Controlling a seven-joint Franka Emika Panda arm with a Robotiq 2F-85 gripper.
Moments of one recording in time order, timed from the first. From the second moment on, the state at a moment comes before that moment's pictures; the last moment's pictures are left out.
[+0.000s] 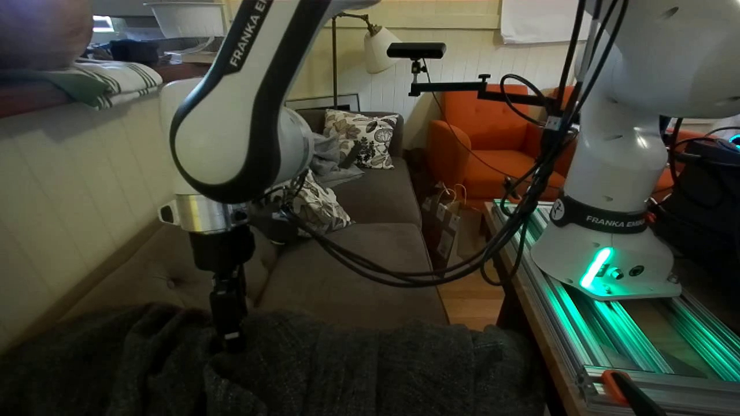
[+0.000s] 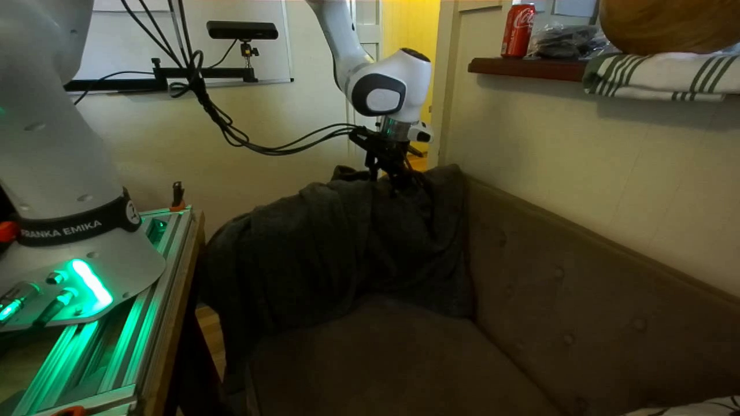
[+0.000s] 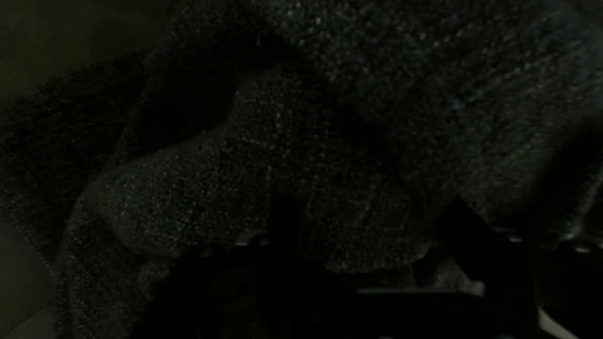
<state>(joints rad) 0.09 0.62 0.20 -2.01 0.28 2.60 -0.42</state>
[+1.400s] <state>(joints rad) -0.18 0.46 0.28 -2.03 0.34 2.55 -0.48</state>
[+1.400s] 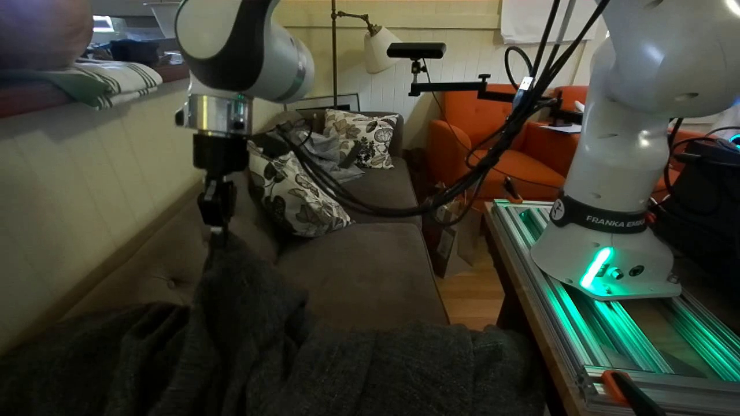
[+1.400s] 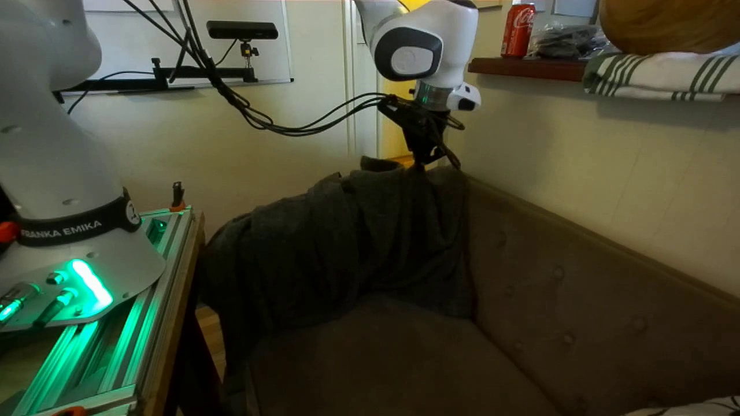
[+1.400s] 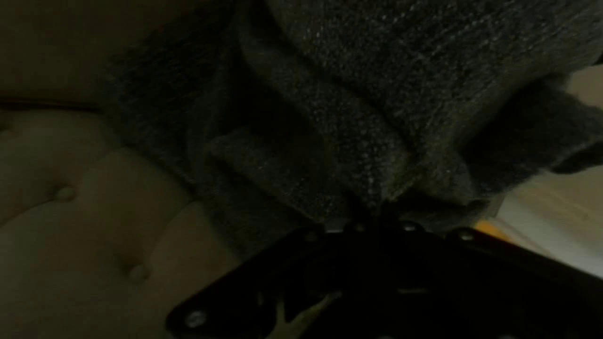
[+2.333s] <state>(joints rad) -0.17 0.30 0.05 -2.13 0.22 2.73 -0.43</state>
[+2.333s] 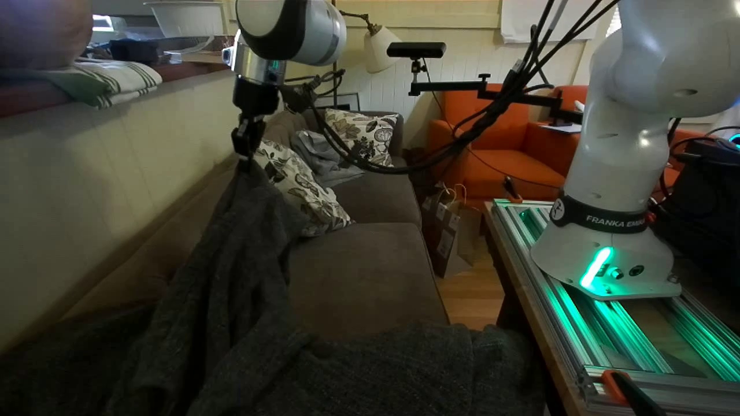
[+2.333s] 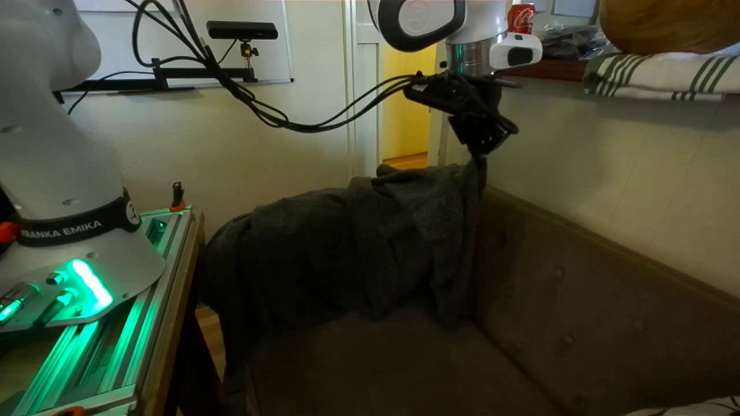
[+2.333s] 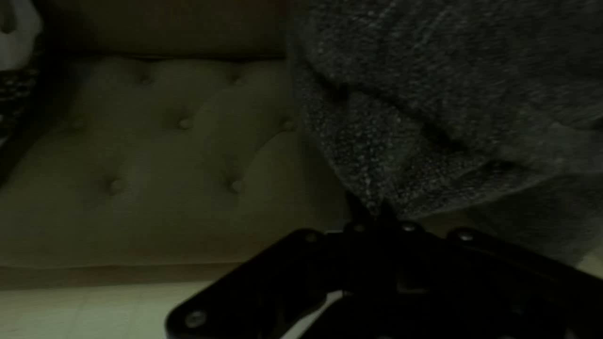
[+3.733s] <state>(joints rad) 0.02 0.48 -0.76 -1.96 -0.17 2.99 0.23</state>
